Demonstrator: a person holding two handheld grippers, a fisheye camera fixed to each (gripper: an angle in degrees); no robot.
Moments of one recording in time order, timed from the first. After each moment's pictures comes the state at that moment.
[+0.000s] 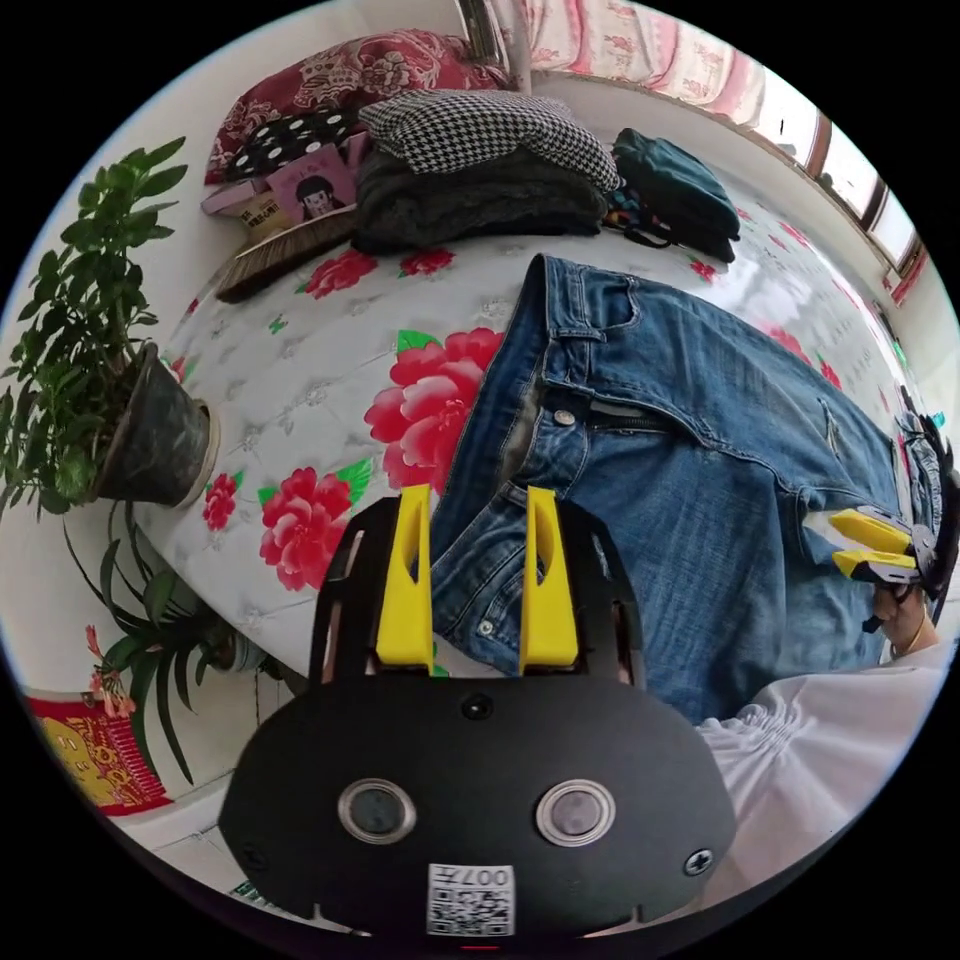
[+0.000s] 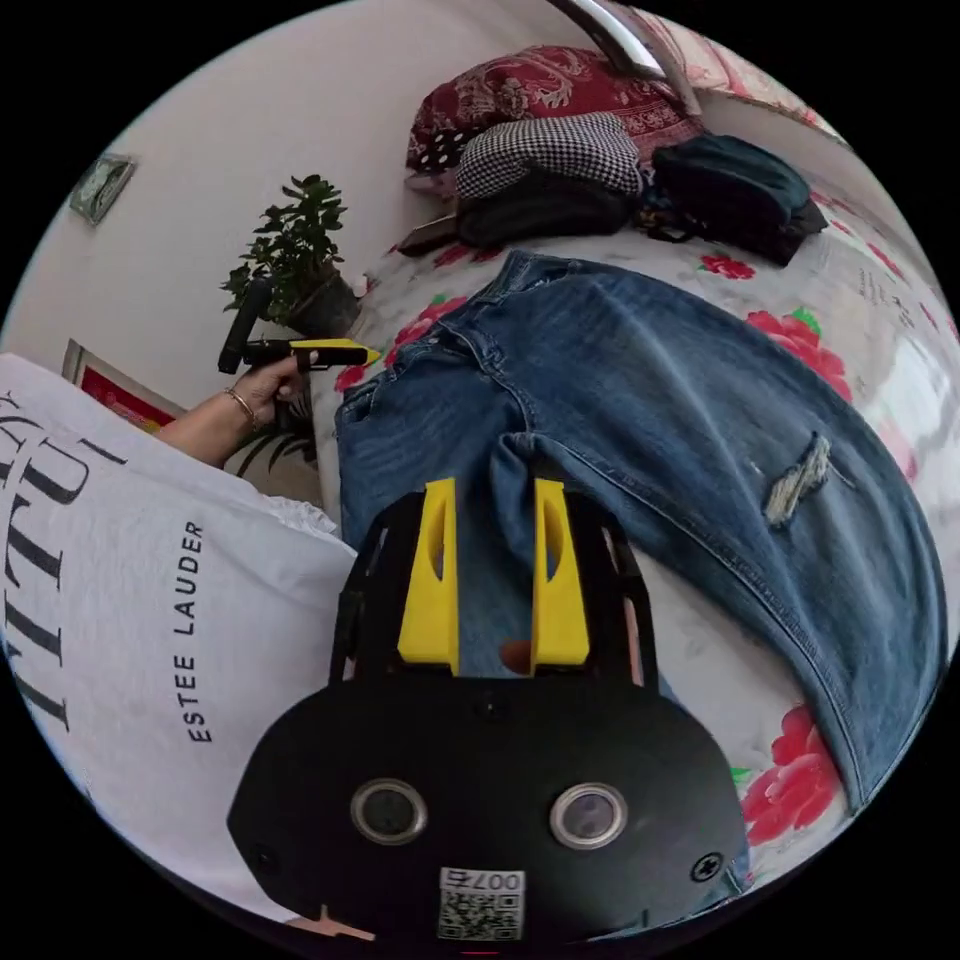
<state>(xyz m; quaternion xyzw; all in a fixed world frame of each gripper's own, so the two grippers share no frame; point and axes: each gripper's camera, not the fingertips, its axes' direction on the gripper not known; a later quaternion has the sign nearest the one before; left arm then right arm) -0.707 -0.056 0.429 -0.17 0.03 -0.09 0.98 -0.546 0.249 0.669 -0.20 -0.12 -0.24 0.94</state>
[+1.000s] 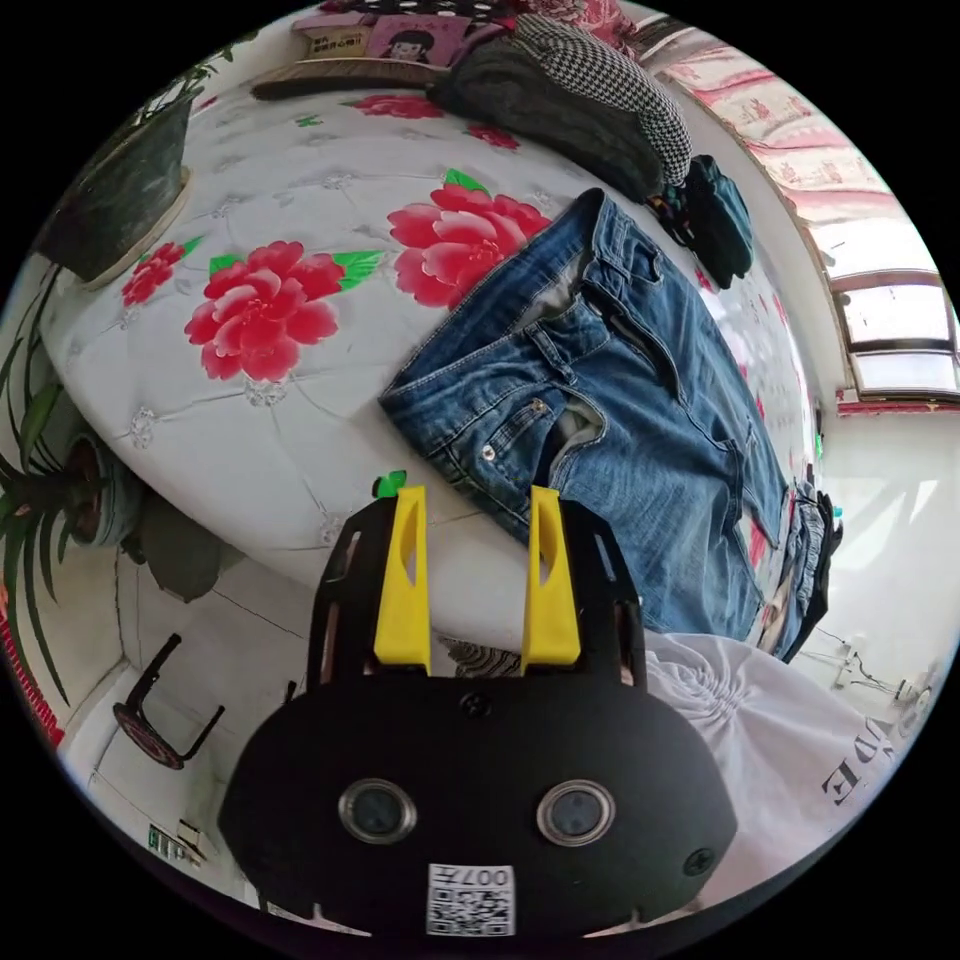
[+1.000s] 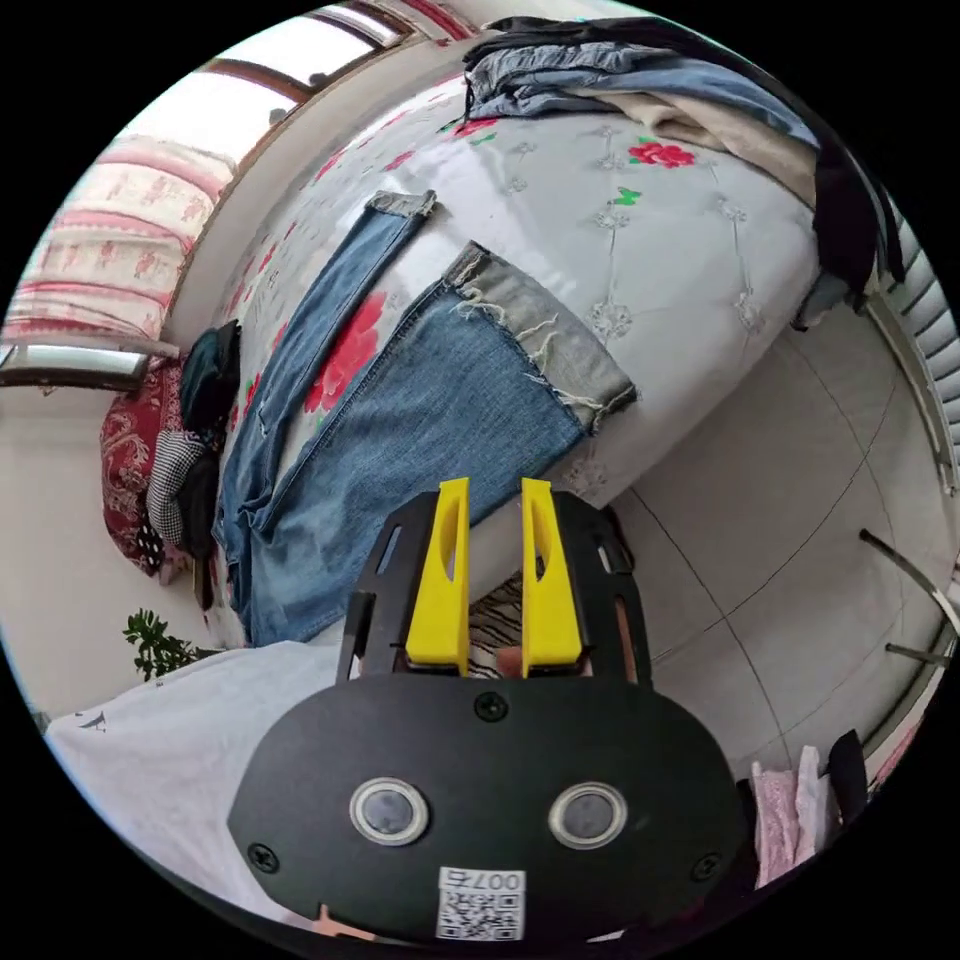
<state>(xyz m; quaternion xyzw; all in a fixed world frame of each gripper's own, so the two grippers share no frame) -0.834 0.085 0.473 -0.26 0.21 -0.25 0.91 -0.057 0.578 0.199 0.02 0.05 0.46 0.89</state>
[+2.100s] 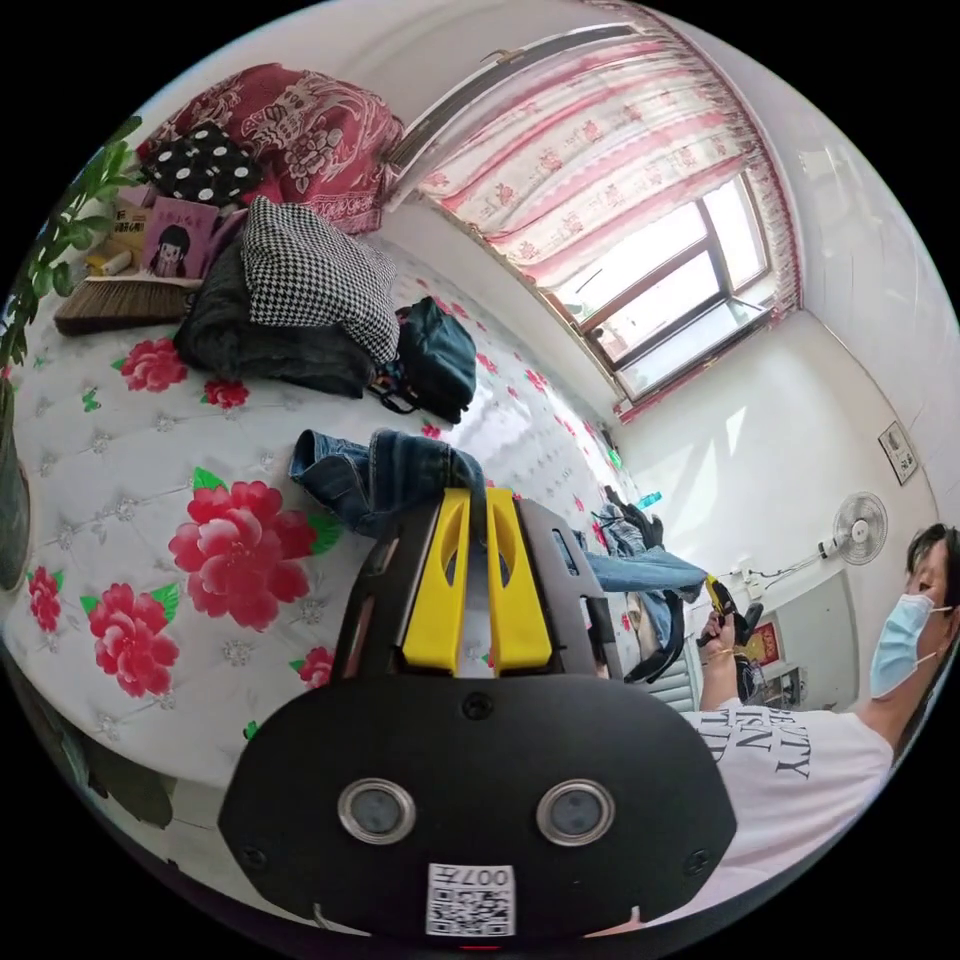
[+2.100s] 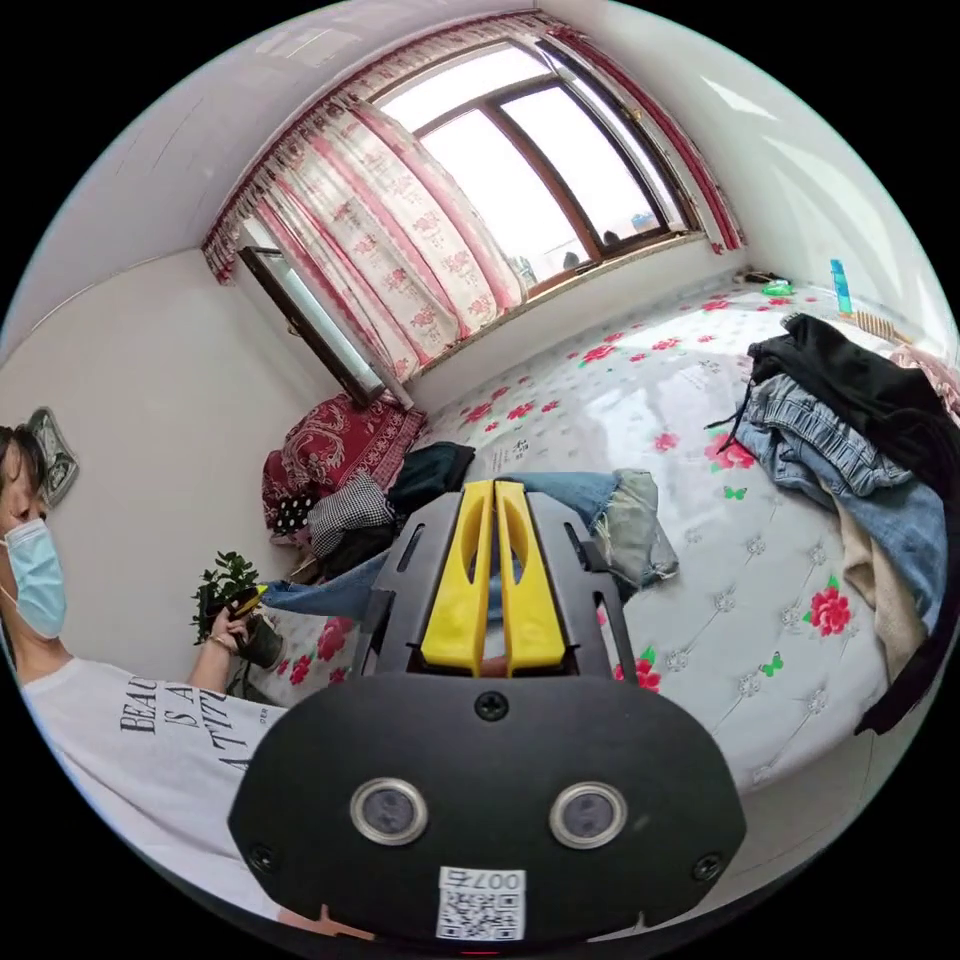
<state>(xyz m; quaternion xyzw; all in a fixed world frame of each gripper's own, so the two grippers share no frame) -0.935 -0.024 0.370 0.02 0.43 -0.16 0.89 -0.074 0.323 -0.089 0.26 -0.01 0.12 0.96</state>
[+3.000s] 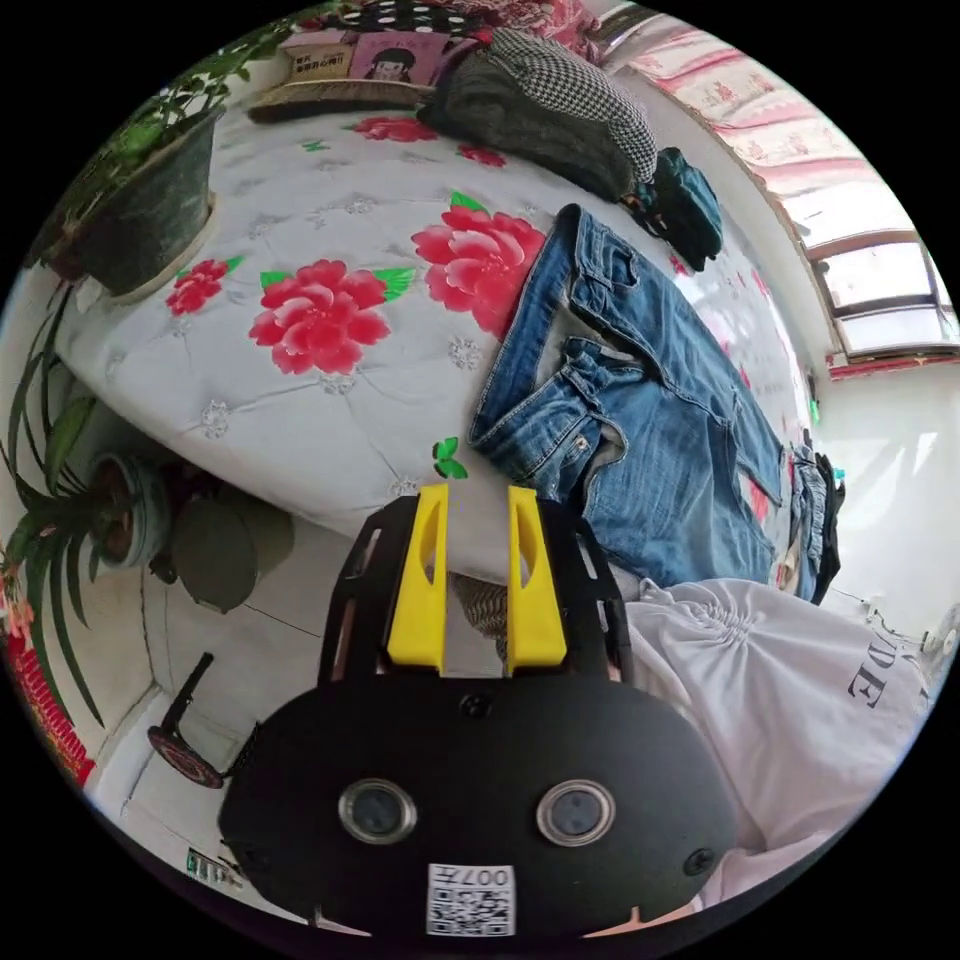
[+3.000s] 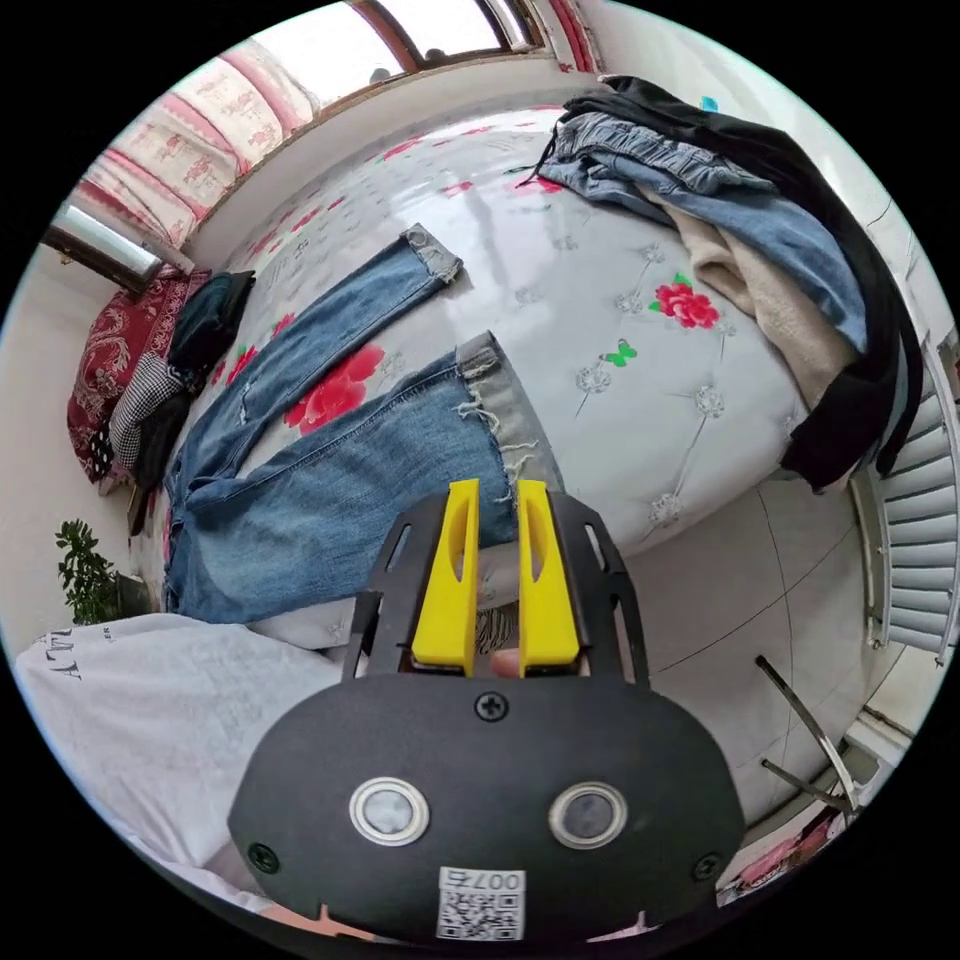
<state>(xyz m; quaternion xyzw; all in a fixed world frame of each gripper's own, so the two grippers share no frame) -0.876 0.061 0.382 -0.23 0.18 -0.18 0.94 -0.027 0.426 0.275 -0.03 0.18 0.27 0.95</state>
